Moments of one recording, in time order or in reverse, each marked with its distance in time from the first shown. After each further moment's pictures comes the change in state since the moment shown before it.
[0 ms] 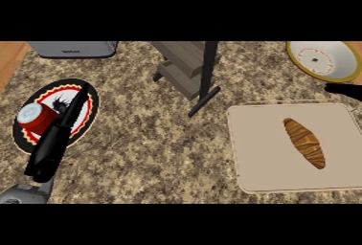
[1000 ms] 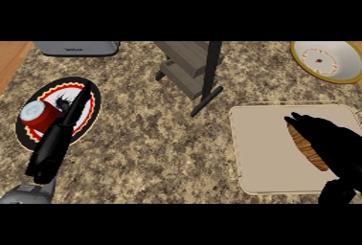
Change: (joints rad) left arm 0.006 -0.069 0.047 -0.051 -0.067 -0.067 0.044; right arm 0.120 0.286 0.254 -0.176 0.501 -0.086 0.391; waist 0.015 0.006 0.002
